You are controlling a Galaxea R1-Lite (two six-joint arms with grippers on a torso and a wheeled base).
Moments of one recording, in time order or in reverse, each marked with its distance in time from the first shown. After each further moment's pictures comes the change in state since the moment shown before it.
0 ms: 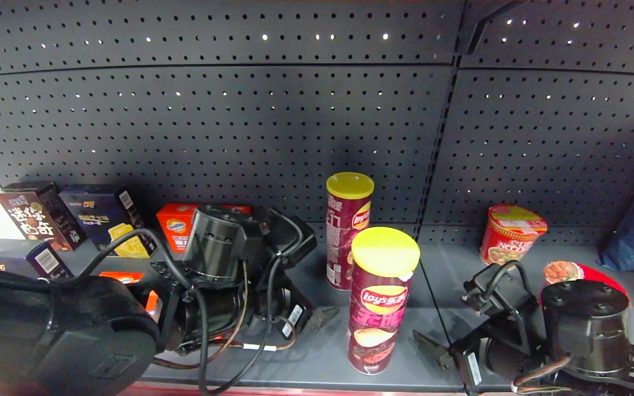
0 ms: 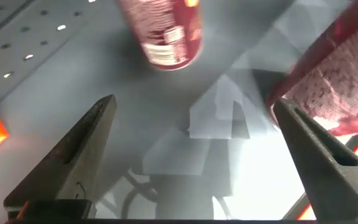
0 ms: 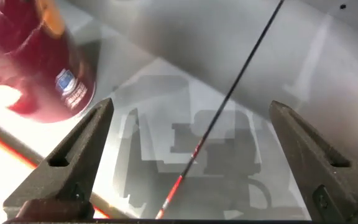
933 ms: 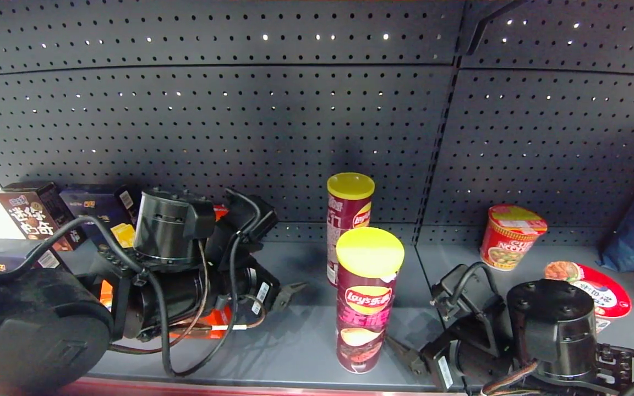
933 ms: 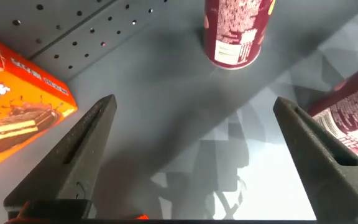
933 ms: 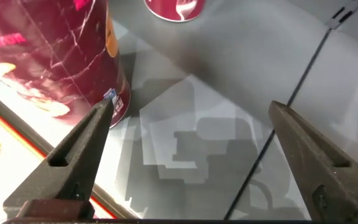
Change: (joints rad) left arm 0.101 -0.078 0.032 -0.005 0.020 -0.004; right arm 0.097 0.070 -0.086 -0.002 -0.008 -0.003
